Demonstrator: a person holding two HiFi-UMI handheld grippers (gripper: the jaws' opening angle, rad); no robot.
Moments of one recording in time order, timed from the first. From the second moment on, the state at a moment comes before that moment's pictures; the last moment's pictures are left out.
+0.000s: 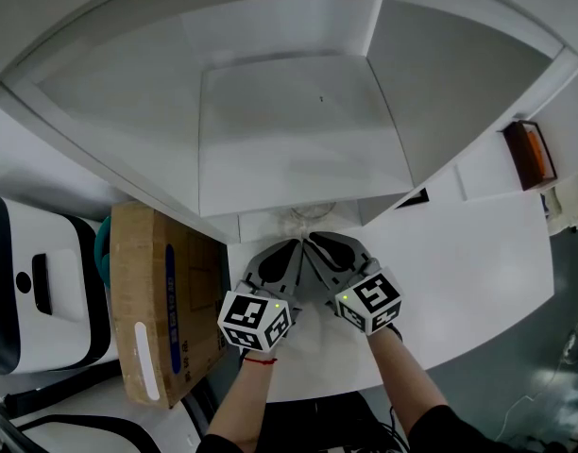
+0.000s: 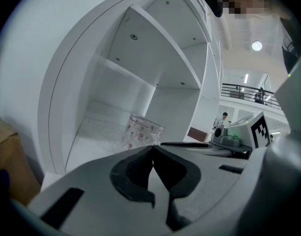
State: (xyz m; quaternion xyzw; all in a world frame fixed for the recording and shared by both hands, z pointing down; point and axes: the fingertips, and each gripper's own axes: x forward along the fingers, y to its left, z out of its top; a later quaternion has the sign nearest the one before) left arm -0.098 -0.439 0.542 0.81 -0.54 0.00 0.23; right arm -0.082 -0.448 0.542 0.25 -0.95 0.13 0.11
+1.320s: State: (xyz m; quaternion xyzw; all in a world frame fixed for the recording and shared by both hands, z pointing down) left arm -0.090 -0.423 0.528 0.81 -0.54 0.01 0.22; right arm -0.080 -0.436 0.527 0.26 -0.95 0.15 0.10
